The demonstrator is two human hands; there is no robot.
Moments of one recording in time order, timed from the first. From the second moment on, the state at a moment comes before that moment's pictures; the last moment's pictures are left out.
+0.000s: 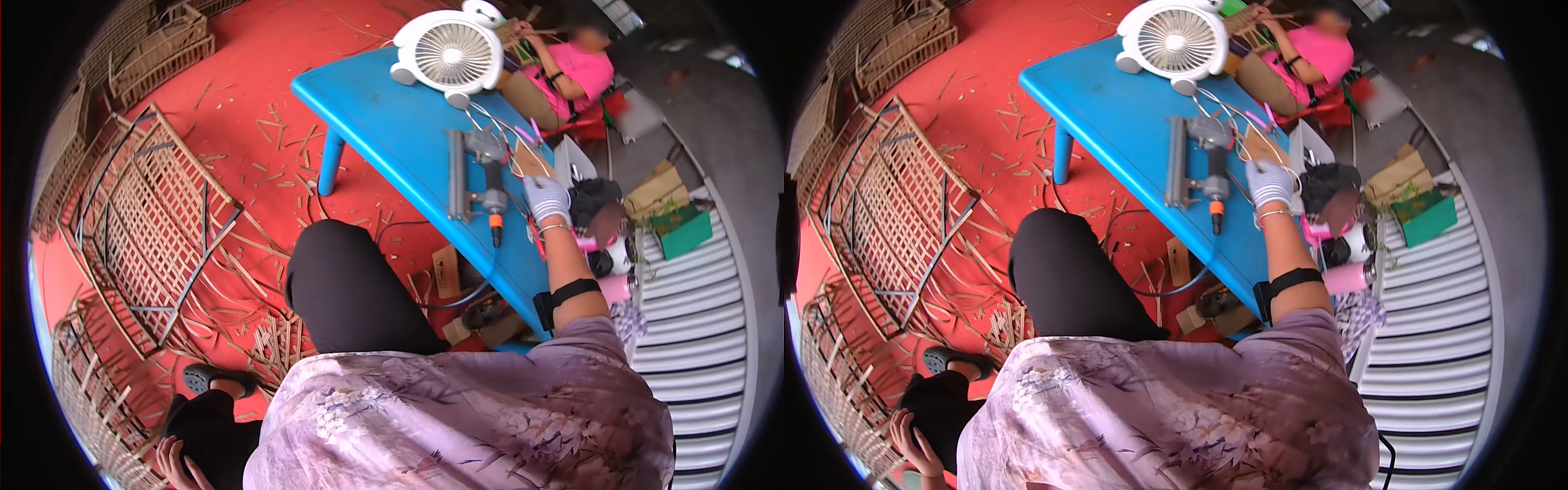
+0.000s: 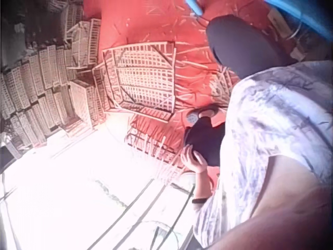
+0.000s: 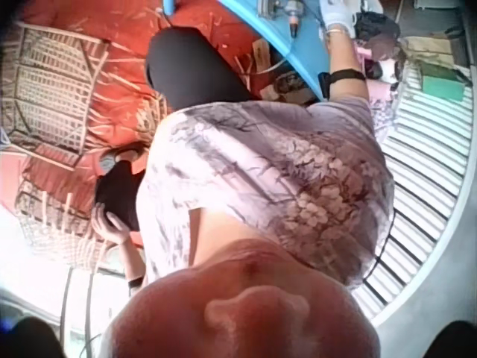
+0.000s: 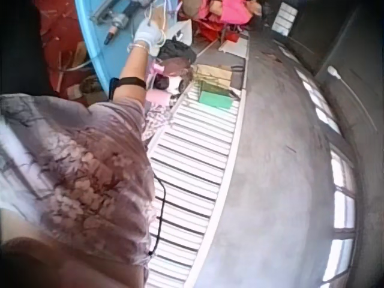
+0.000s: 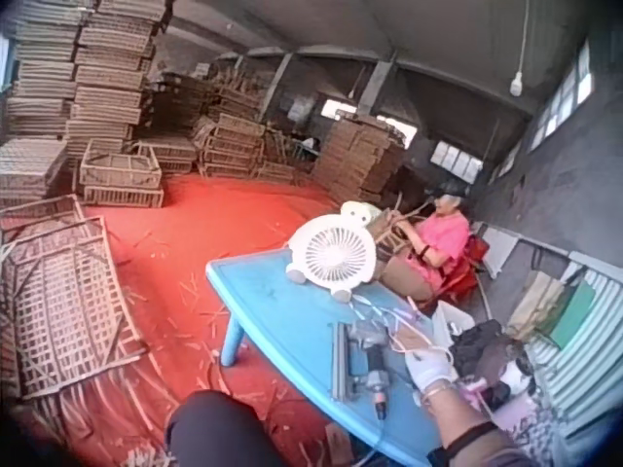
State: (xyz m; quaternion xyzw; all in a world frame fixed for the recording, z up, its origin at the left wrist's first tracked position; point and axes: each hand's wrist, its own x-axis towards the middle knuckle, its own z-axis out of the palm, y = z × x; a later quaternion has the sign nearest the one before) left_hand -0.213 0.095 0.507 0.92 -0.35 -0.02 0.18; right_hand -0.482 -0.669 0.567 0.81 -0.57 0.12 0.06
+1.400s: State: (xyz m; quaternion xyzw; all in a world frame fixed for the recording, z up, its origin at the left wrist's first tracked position) left_hand -0.217 0.094 0.509 0.92 -0.32 0.03 0.24; right_hand -0.543 -0.765 0.543 0.34 -0.47 0.56 -0.59
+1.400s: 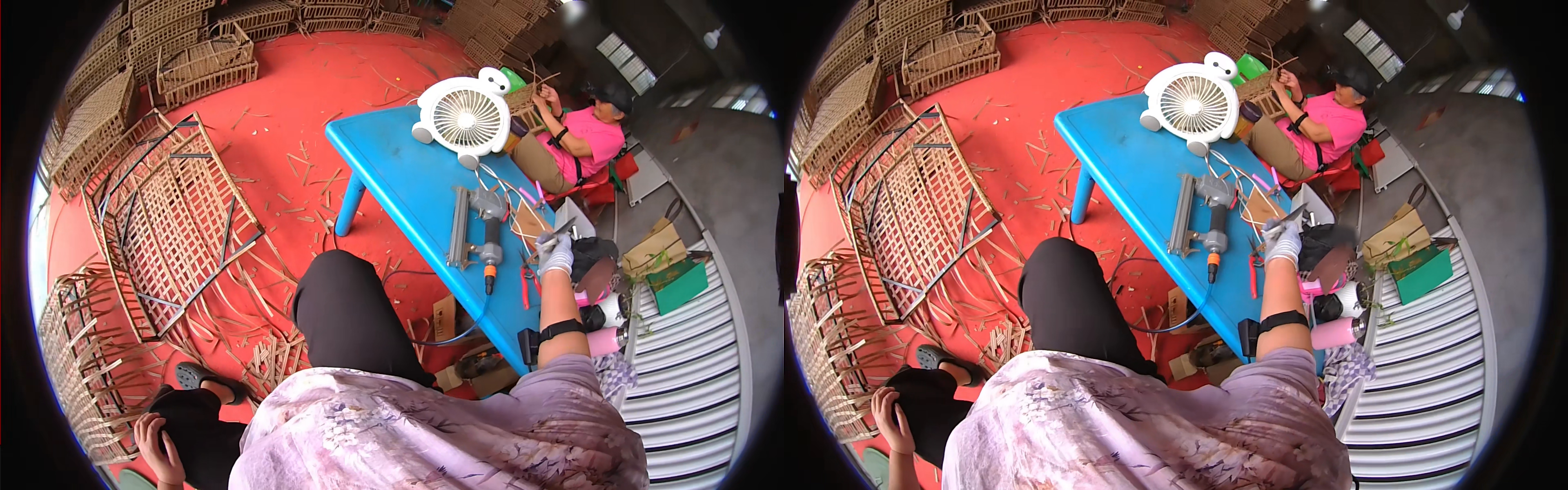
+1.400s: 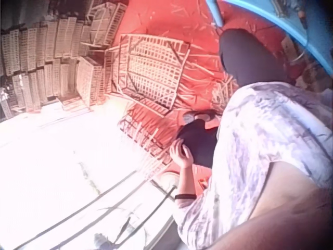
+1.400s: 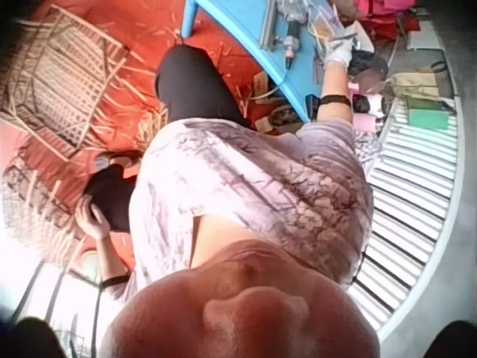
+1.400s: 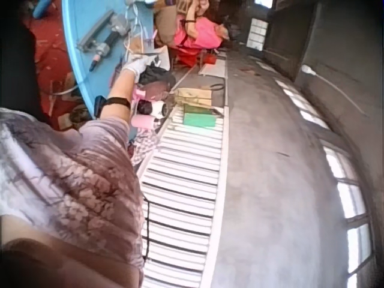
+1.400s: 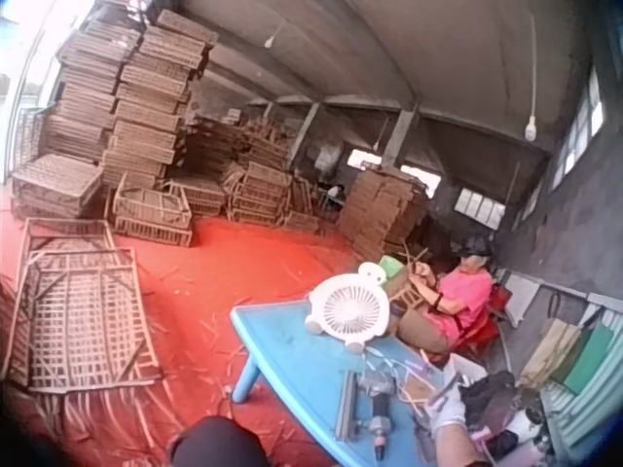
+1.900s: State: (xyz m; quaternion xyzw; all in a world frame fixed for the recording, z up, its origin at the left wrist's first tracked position) left_hand -0.049 -0.022 0.425 0.88 -0.31 -0.29 0.21; right_hand -0.152 -0.480 0.566 0.91 -0.08 0.06 -0.41
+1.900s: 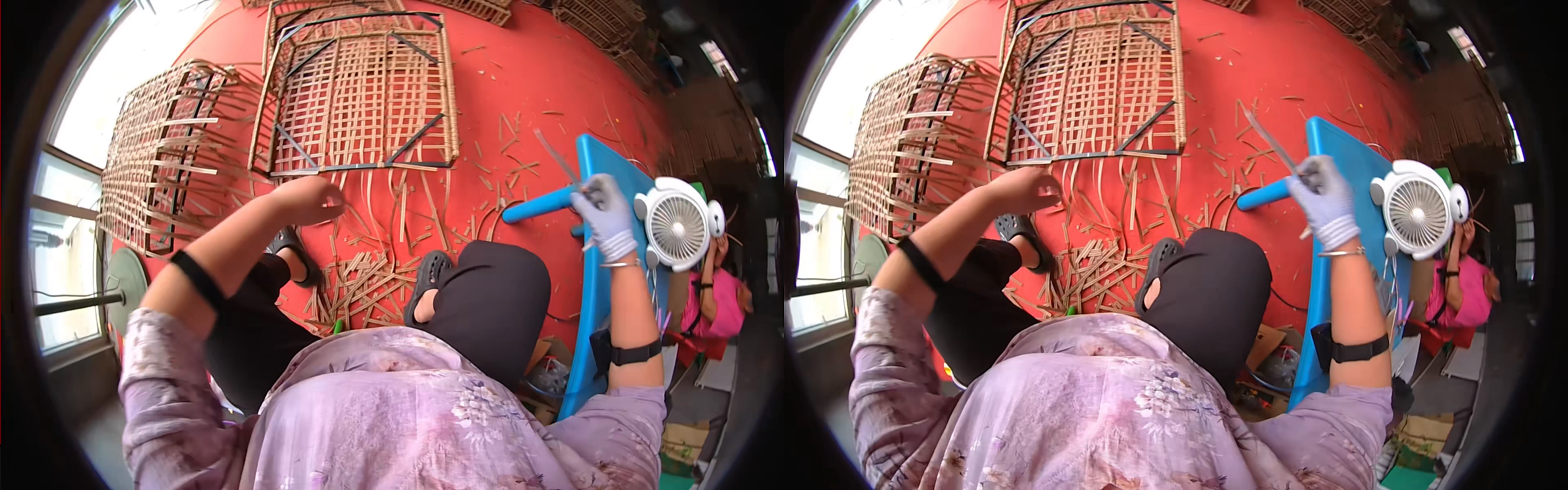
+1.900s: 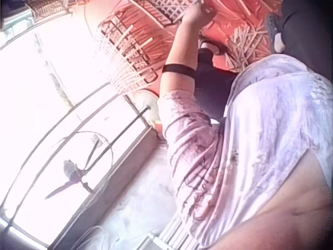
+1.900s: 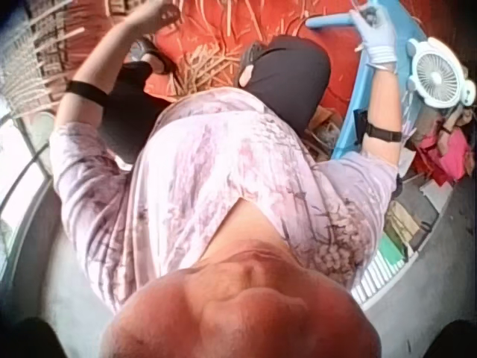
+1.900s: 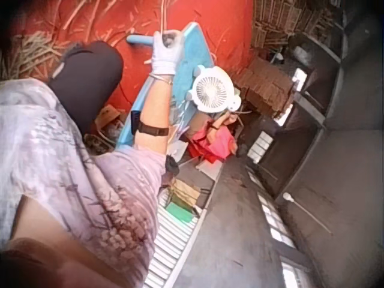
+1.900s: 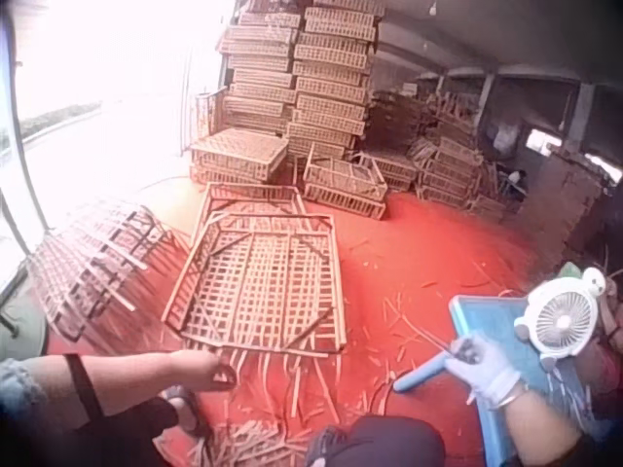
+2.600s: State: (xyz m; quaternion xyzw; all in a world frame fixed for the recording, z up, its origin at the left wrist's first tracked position) left_hand 0.053 -0.190 0.100 0.36 0.43 -0.31 0.76; right_hand 0.075 -0.379 0.260 0.95 0.13 -0.29 -0.04
